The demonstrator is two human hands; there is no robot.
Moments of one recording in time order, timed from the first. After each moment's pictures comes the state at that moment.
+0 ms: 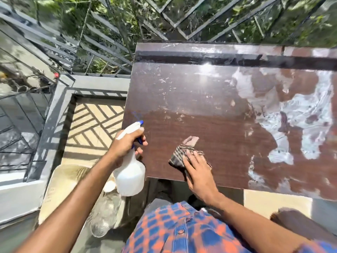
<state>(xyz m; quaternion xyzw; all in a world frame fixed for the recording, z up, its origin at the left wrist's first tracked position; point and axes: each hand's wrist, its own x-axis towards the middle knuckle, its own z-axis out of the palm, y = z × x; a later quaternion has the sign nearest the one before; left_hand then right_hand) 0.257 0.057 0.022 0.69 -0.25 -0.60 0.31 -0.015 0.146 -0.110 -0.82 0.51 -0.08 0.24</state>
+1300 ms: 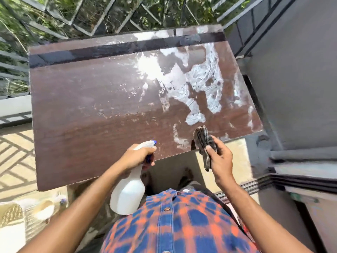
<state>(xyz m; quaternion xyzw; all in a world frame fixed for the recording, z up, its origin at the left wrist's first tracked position) 0.019 0.126 0.009 0.59 -0.38 -0.71 0.09 -0.232 0.227 -0.020 -0.22 0.73 -0.52 0.39</state>
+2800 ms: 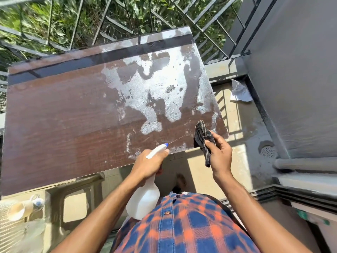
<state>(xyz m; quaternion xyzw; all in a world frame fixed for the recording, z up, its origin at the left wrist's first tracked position) -0.221 0.180 0.005 0.66 -0.47 -0.58 0.08 -0.439 0.225 -0.016 -0.16 0.71 -0.55 0.42</state>
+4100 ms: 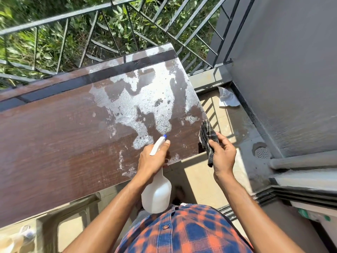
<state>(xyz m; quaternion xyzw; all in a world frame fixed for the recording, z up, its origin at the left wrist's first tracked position) -0.276 0.147 0.026 0.66 -0.47 -0.56 0.18 -0.468 0.211 -0.004 -0.11 0.72 -0.60 0.33</state>
